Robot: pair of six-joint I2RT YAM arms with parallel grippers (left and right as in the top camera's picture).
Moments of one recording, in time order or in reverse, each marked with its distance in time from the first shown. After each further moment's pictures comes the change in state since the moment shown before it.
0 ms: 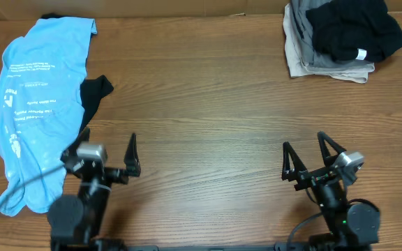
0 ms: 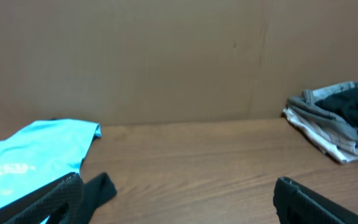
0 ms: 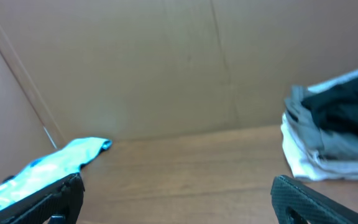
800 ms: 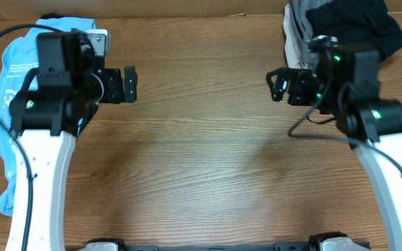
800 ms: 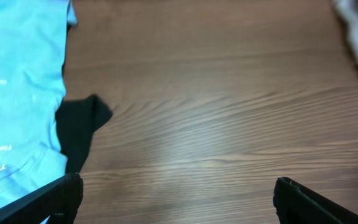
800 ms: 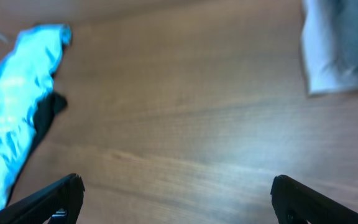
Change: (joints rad) left arm 0.002 1.096 1.123 -0.837 0.002 0.035; right arm 0.000 1.255 1.170 -0.806 -0.101 -0.065
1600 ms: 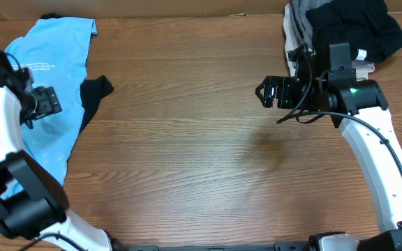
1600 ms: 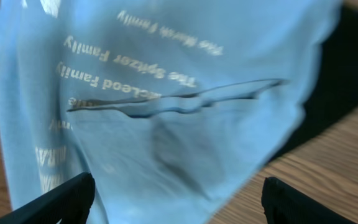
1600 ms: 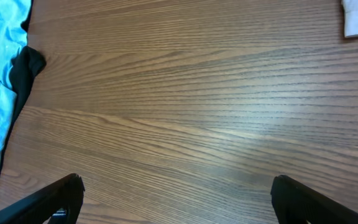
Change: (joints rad) left arm 0.537 0.495 0.005 0.068 -0.154 0.097; right arm 0.000 0.130 0.000 -0.076 -0.051 -0.044
